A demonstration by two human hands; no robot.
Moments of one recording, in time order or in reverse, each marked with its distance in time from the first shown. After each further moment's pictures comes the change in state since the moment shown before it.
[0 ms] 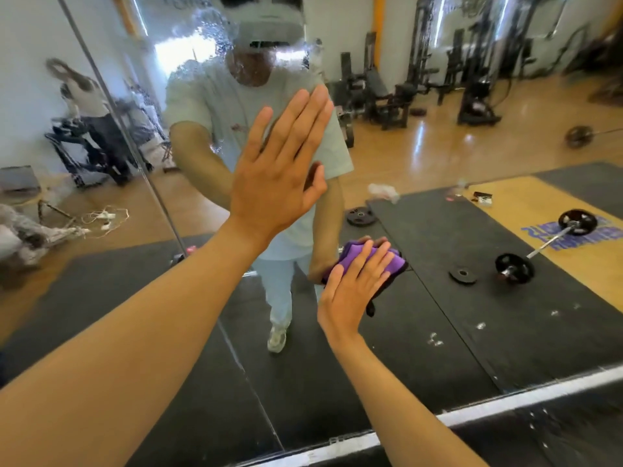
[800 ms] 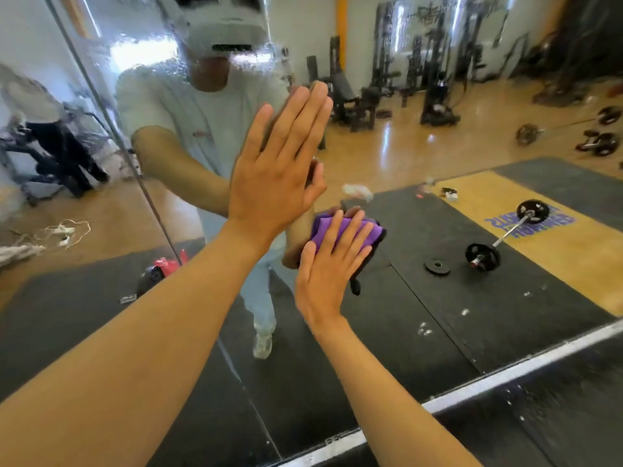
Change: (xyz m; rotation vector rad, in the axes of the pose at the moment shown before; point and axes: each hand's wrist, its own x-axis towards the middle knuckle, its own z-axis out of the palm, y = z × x) left_hand -0.003 -0.001 0.001 -0.031 -0.028 0.018; right_hand 0.014 -0.056 0.005 -0.066 0.019 -0.064
